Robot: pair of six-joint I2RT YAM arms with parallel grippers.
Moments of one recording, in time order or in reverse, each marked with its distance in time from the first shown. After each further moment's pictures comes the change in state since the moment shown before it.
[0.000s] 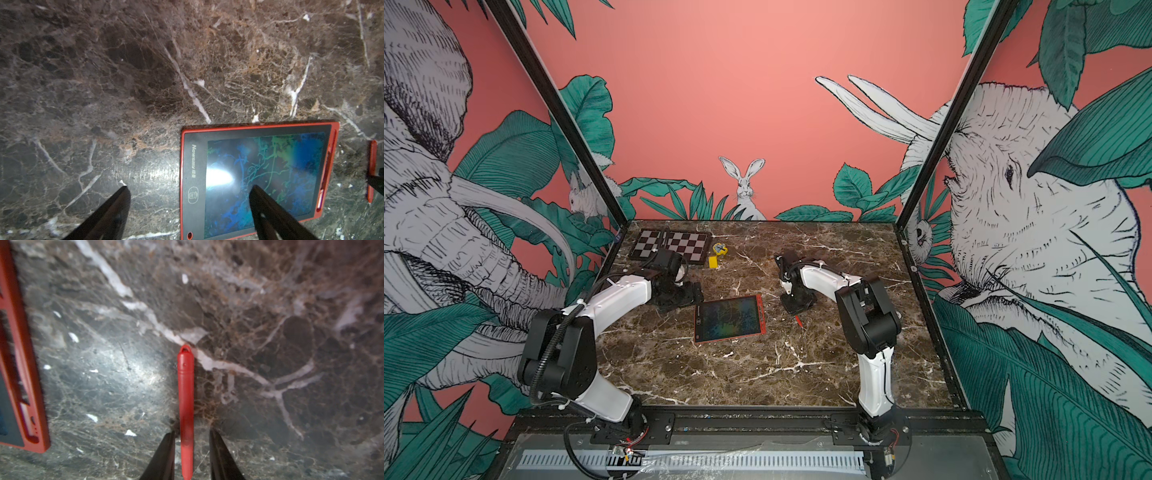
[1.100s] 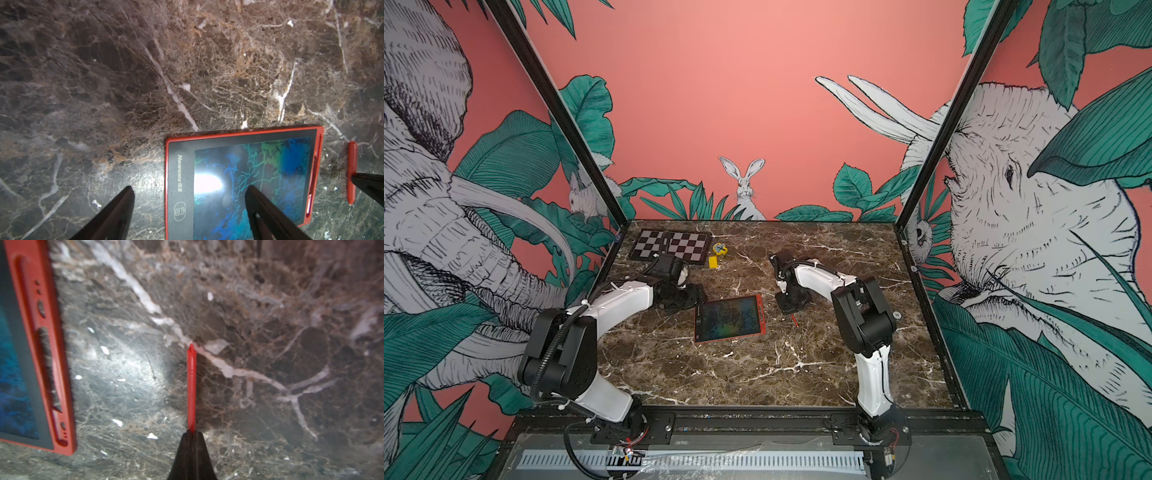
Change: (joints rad) left arm -0.007 0.000 -0.082 0.142 0.060 -0.036; right arm 0.031 0.019 0.057 -0.034 -0.028 0.071
